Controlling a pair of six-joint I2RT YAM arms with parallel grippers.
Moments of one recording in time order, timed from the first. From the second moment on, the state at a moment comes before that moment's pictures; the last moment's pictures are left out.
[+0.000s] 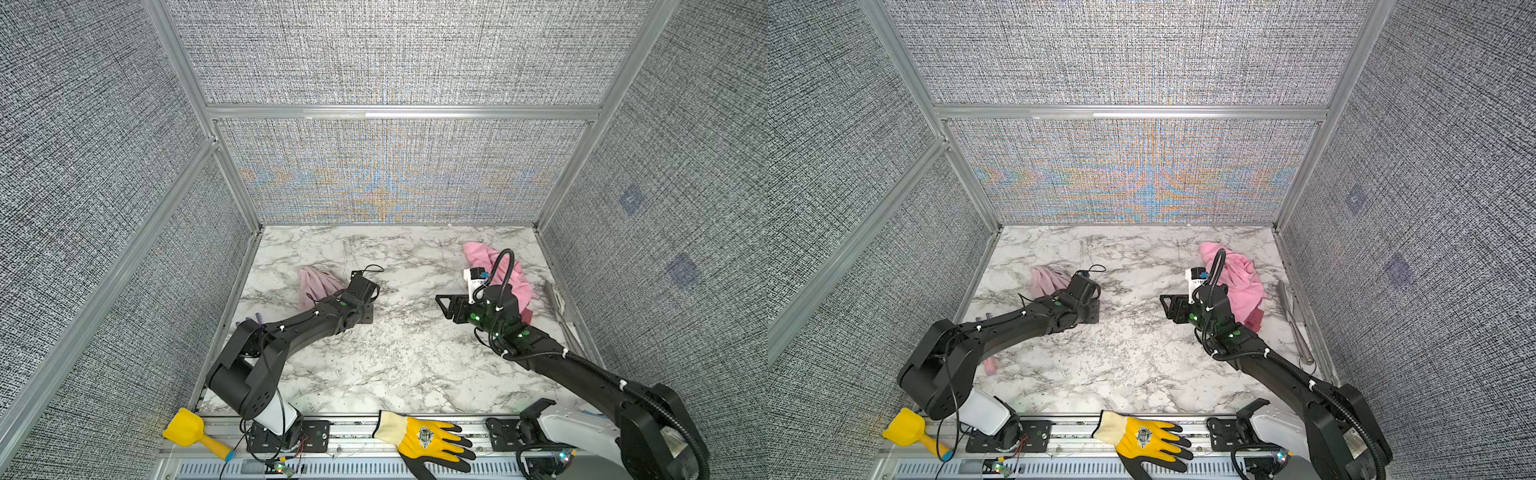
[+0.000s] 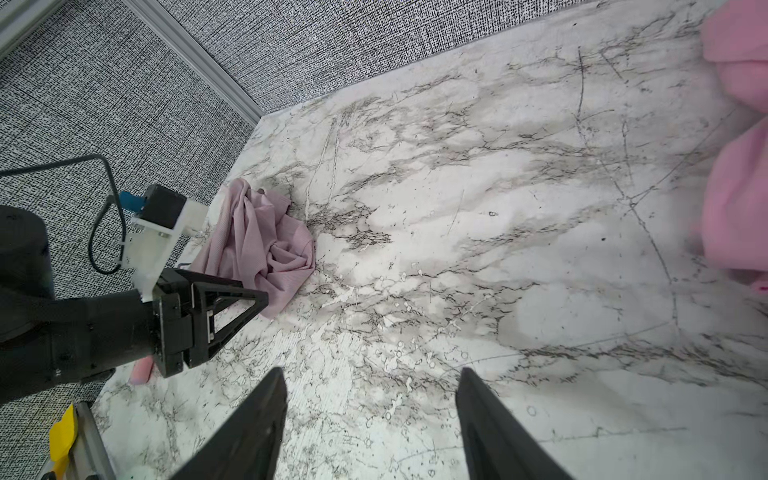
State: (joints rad) left arm -0.63 1.59 0.89 -0.33 -0.23 -0.47; right arm 0.49 1.14 0.56 0.15 -0.16 0.52
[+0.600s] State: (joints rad) left arm -0.59 1.51 1.04 -0.47 -0.37 -0.47; right arm 0.49 1.18 0.60 0.13 -0.14 0.51
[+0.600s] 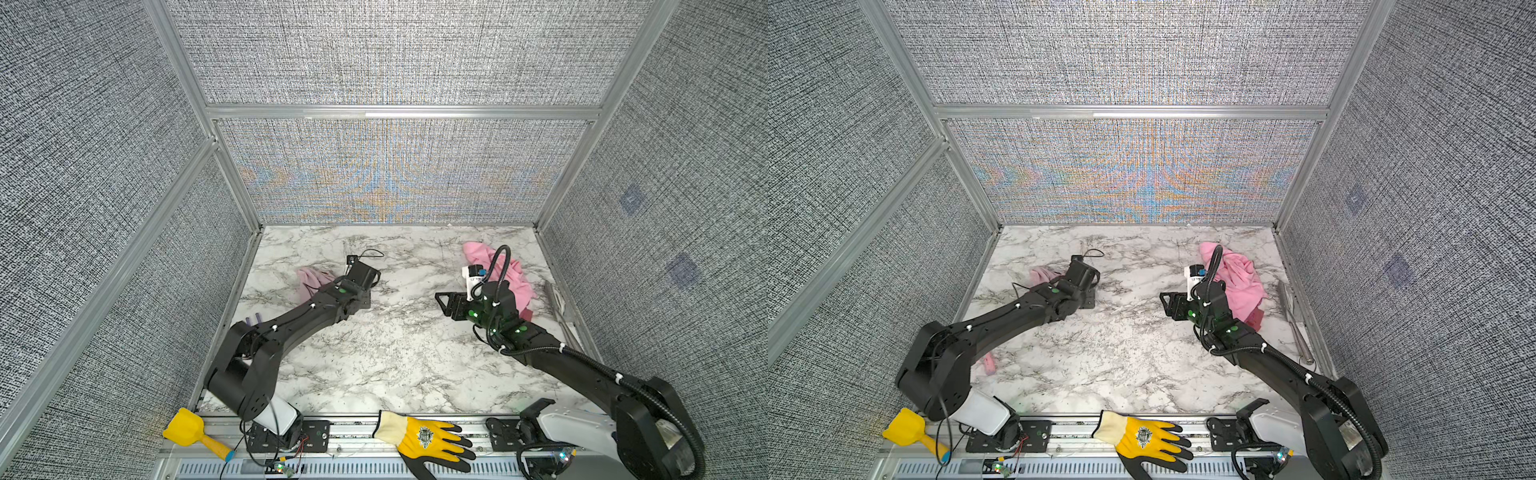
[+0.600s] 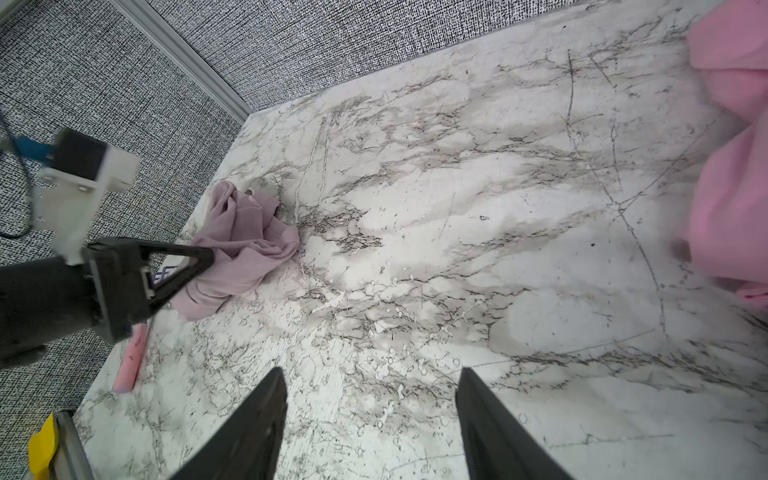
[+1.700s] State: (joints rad) left arm 0.10 1.67 0.88 -0.17 -0.05 -0.42; right arm 0.49 1.40 0.78 0.13 -0.20 0.49
